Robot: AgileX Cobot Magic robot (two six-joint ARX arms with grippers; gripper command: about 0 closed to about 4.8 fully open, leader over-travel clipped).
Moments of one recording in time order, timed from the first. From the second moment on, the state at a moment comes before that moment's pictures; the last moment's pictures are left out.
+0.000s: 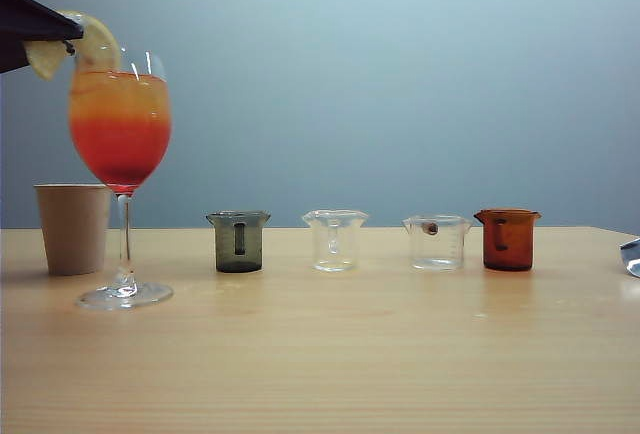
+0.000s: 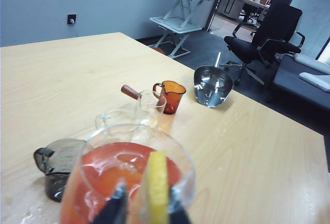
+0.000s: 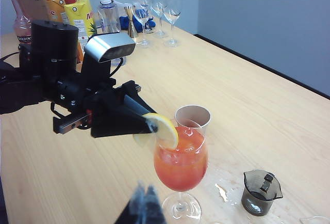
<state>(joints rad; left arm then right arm) 0.20 1.21 0.64 0.28 1.28 0.08 1.05 1.15 1.13 -0.15 0.09 0.02</state>
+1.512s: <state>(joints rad) 0.03 0.95 0.63 0.79 1.02 -0.54 0.96 0.98 1.13 -0.37 0.18 0.02</state>
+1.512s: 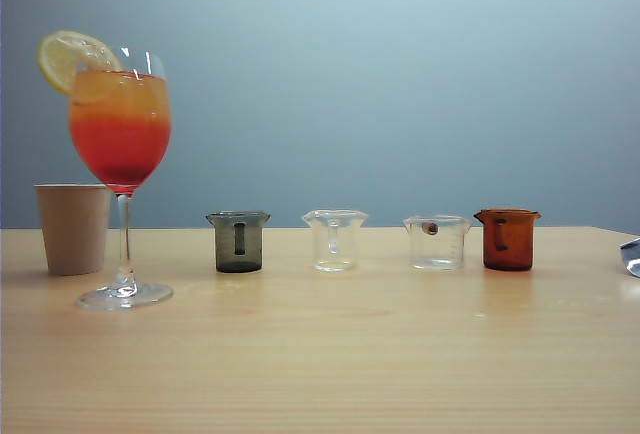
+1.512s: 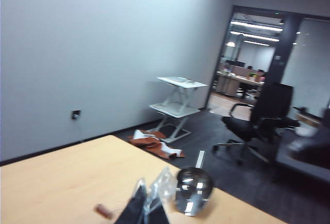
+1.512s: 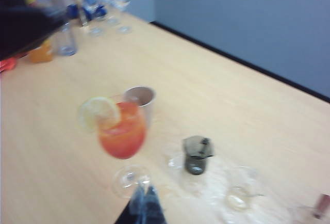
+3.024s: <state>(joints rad) -0.17 0.00 0.17 -0.25 0.16 -0.09 0.32 0.14 0.03 -0.05 0.06 0.11</state>
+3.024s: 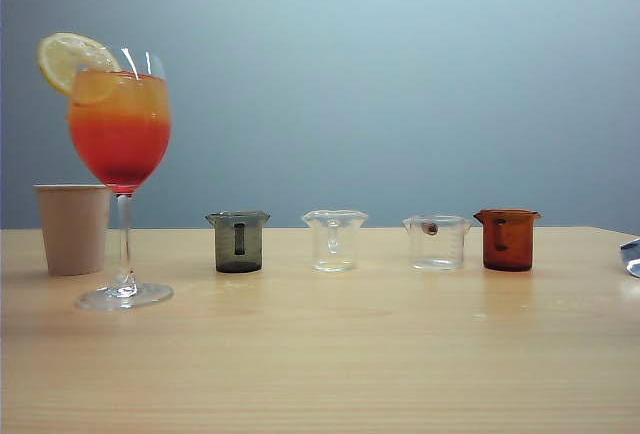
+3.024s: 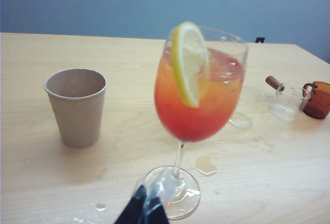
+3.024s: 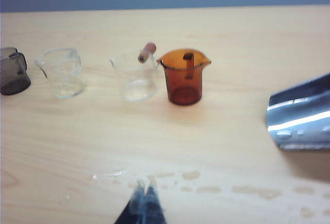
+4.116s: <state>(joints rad) -0.17 0.00 0.01 -0.12 0.13 -0.09 0.27 0.01 0.00 -0.11 0.08 0.13</state>
